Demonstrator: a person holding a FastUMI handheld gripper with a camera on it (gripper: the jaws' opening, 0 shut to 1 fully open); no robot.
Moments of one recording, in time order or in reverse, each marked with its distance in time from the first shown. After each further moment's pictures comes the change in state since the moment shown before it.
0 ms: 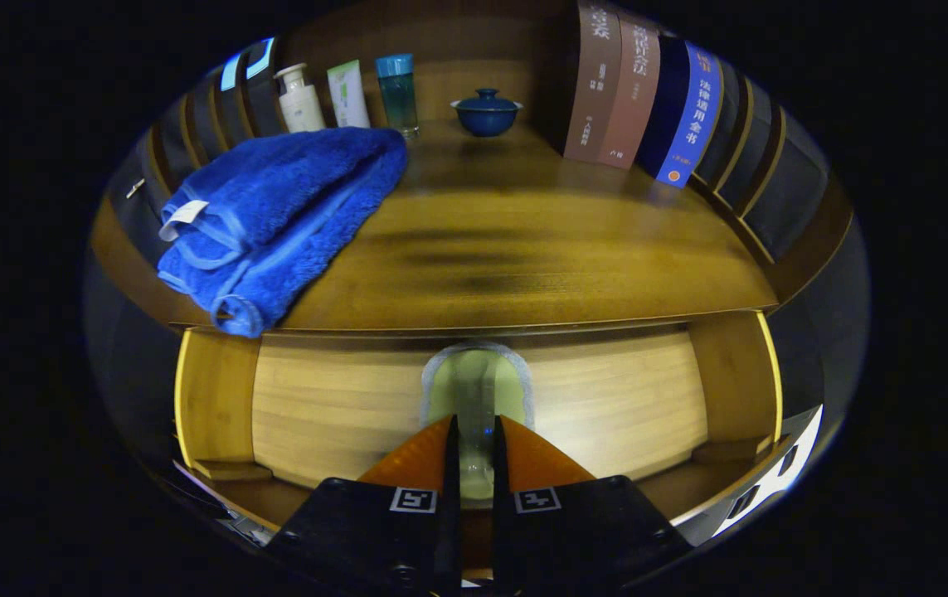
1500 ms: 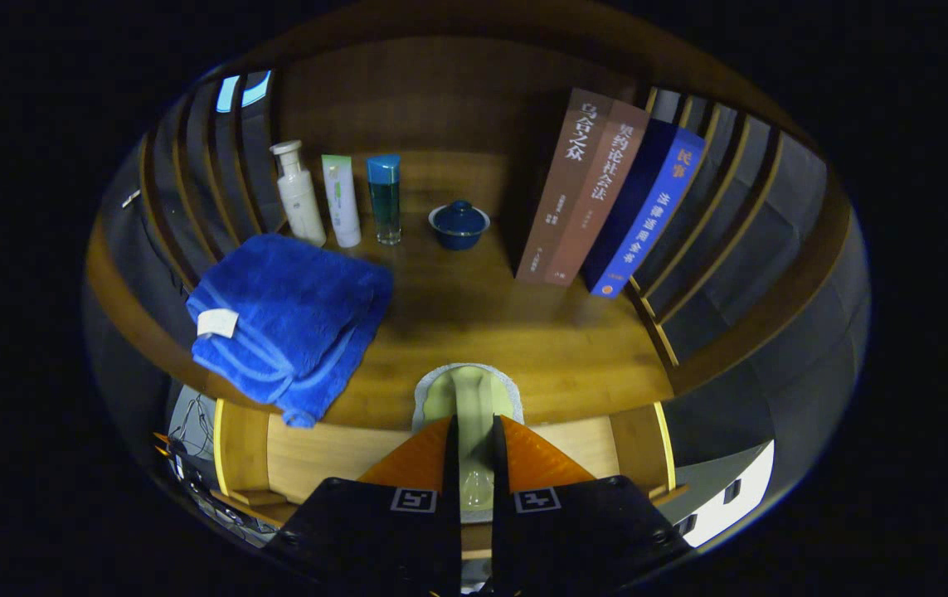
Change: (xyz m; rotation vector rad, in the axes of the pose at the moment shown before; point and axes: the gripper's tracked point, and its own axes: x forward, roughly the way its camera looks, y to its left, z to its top) arm -0.051 -0.025 0.122 -0.057 -0.163 -0.102
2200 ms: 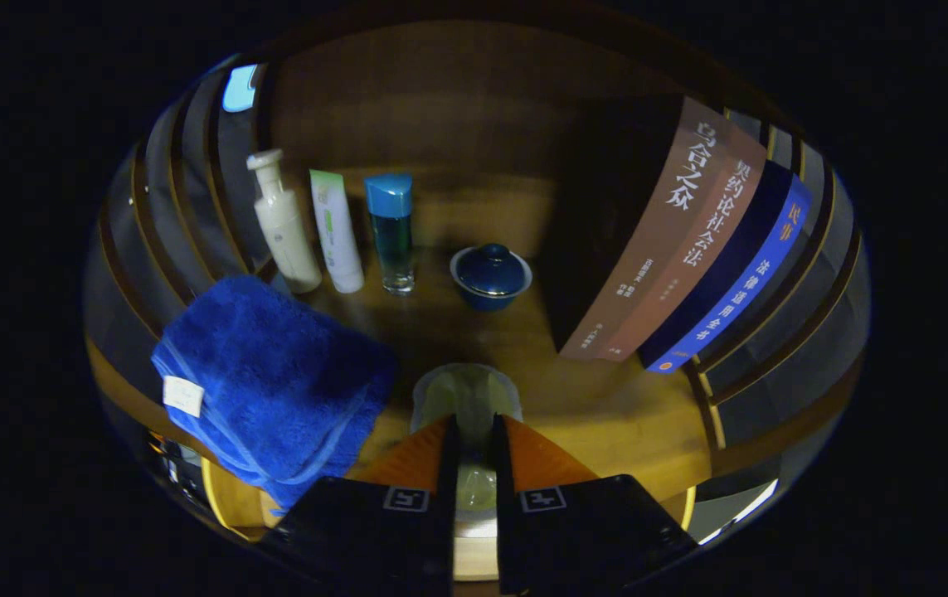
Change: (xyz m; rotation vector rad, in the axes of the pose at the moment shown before) arm 0.071 0.018 0.048 -0.106 -0.045 0.025
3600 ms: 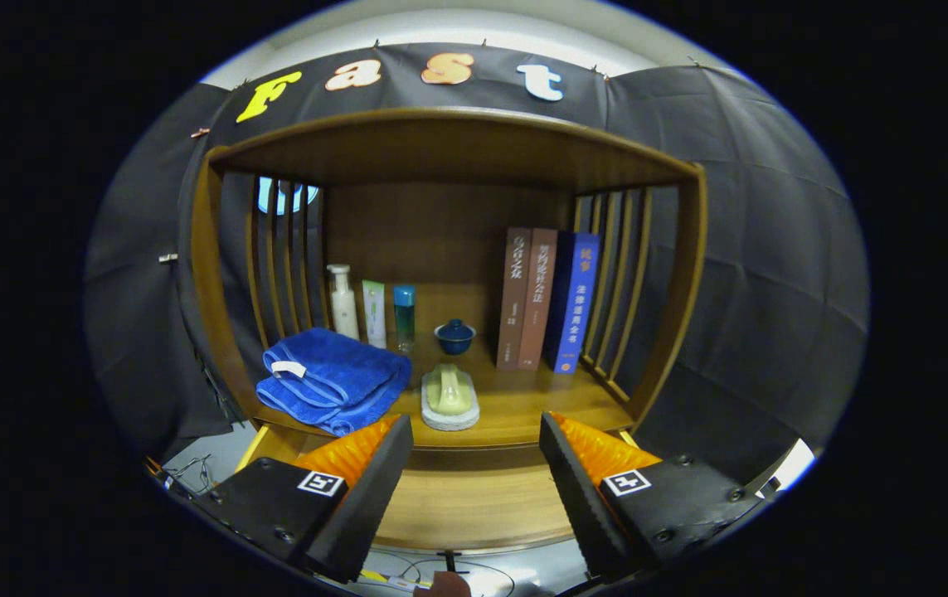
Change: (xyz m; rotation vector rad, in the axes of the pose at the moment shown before) arm -0.217 -0.032 -0.088 0.193 -0.581 -0.035
